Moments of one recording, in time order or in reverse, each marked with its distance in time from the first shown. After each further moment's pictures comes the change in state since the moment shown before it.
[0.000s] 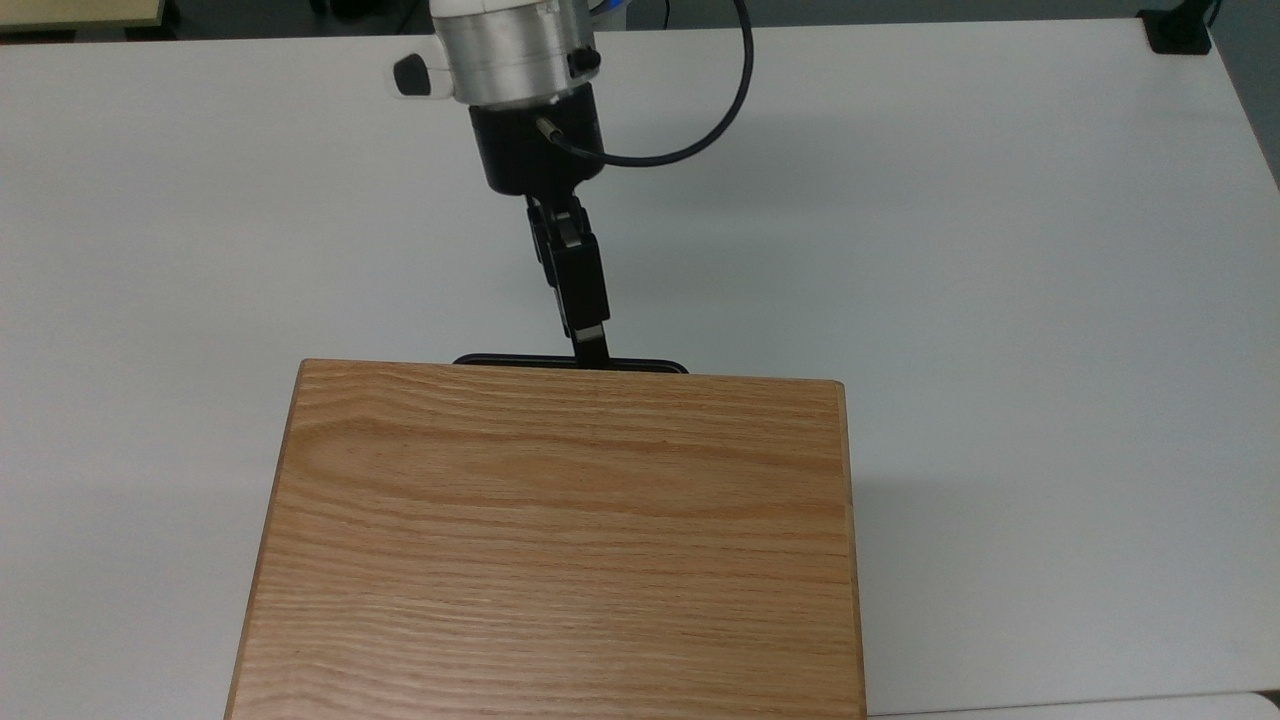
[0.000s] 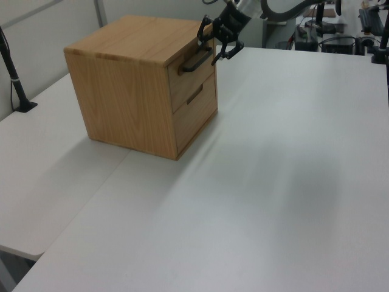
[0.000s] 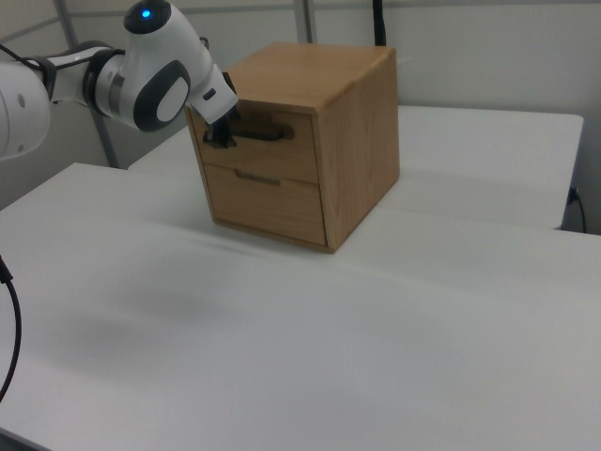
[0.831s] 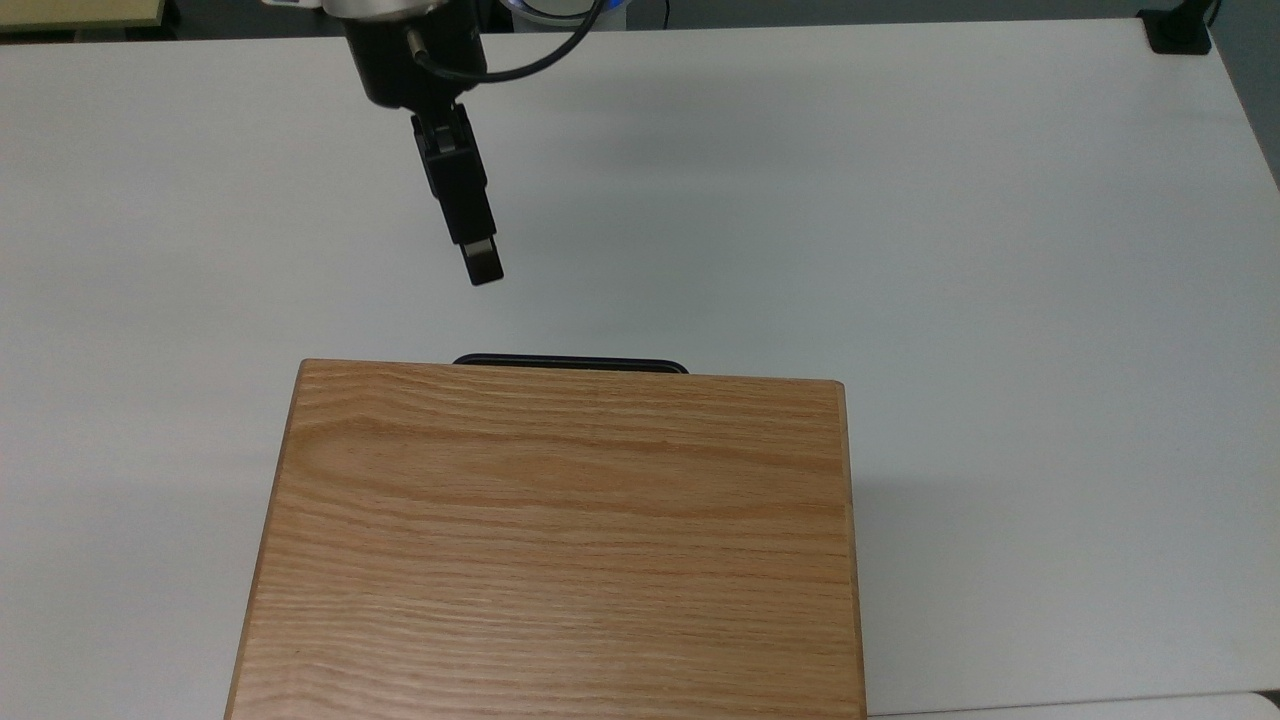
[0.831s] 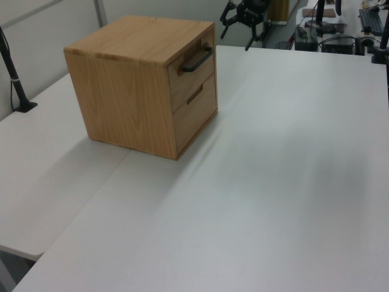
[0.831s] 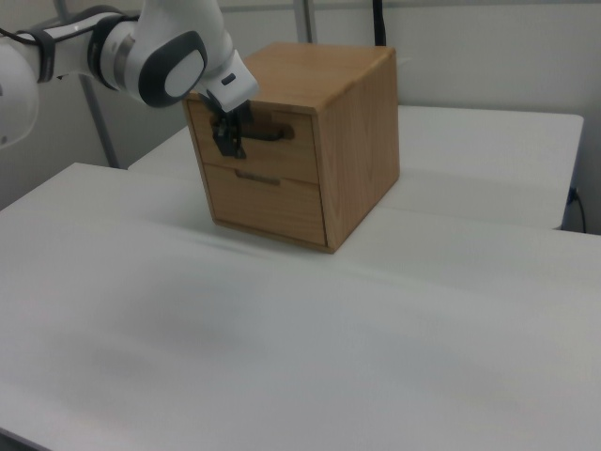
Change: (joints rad) arm -0.117 -0.101 -0.002 0.001 -0.007 -0.280 -0.088
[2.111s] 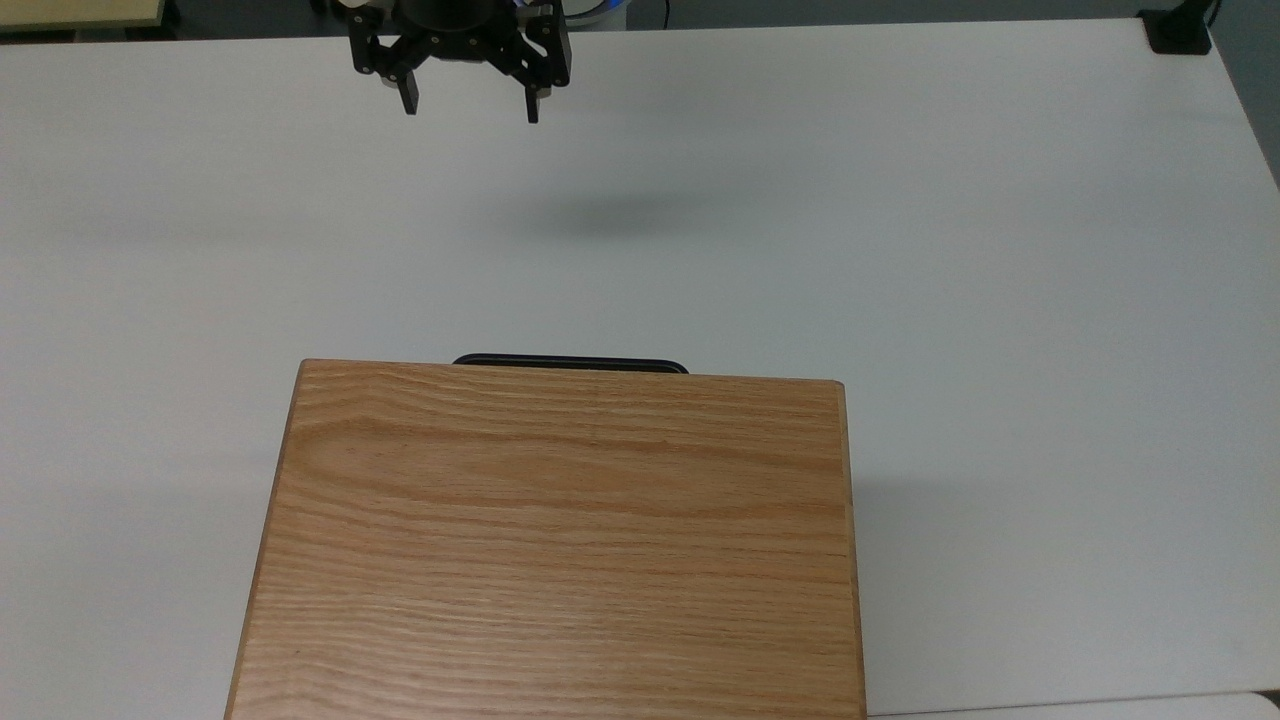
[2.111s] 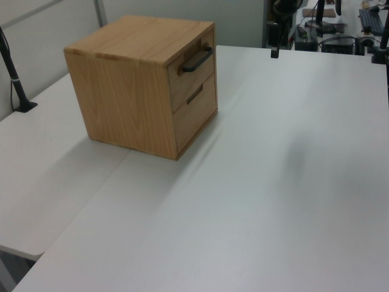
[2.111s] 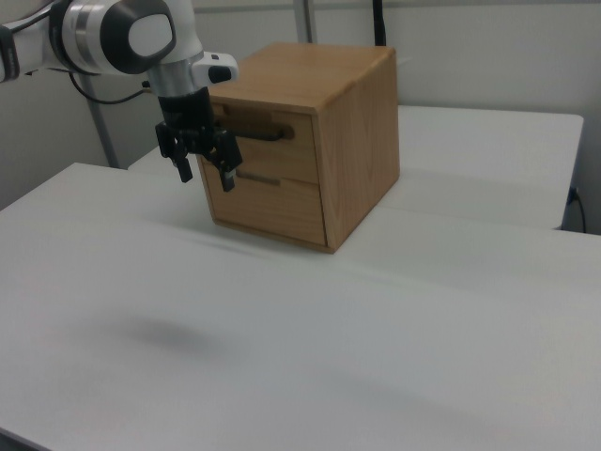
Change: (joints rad) arm 0.032 -0.092 0.001 0.007 -0.284 -0.546 -1.069
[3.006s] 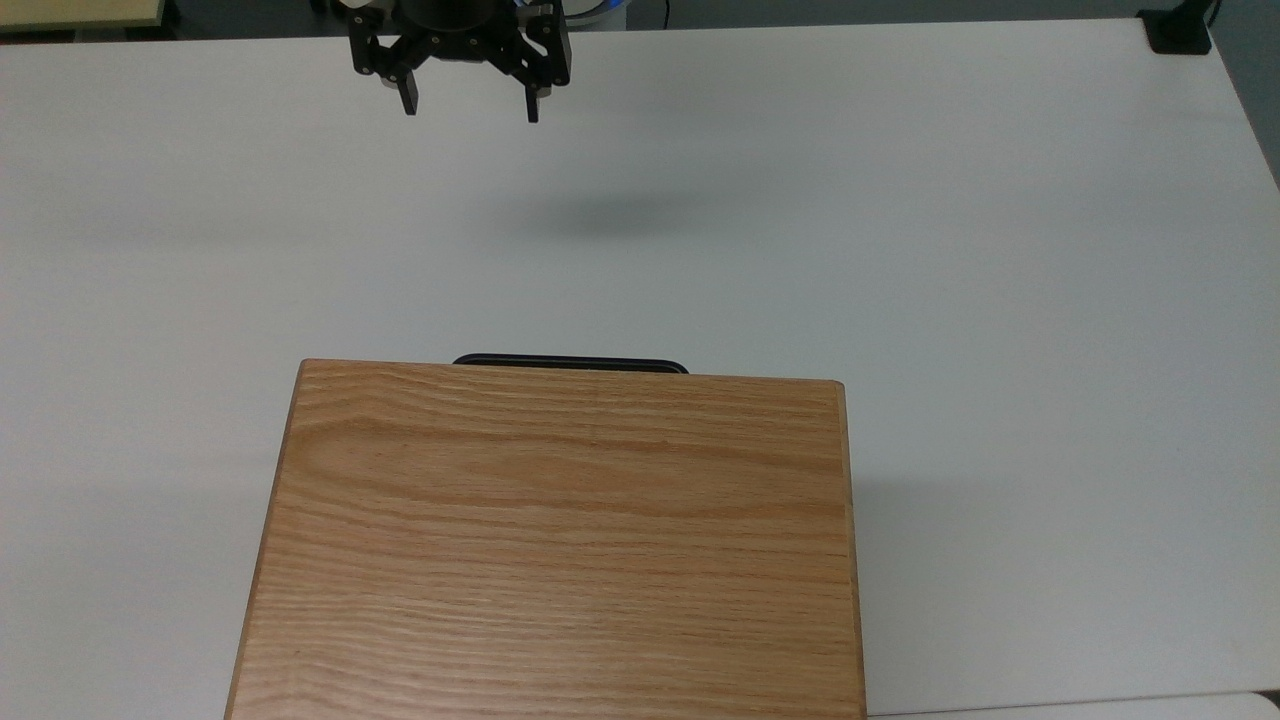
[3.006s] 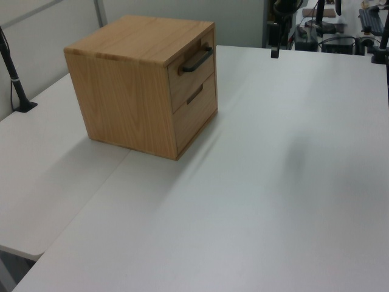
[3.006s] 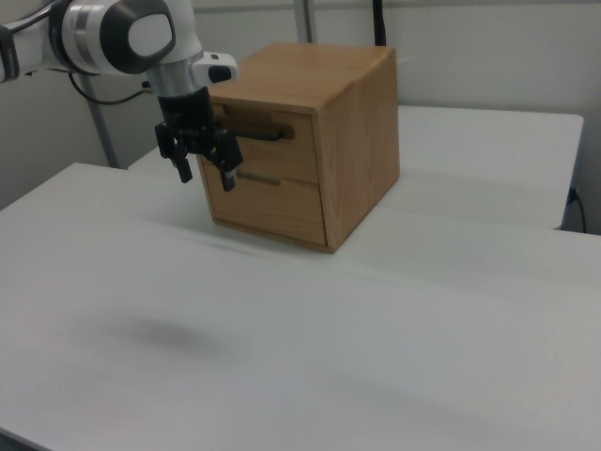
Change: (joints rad) arm 0.000 0.000 0.001 0.000 -0.005 0.000 -0.020
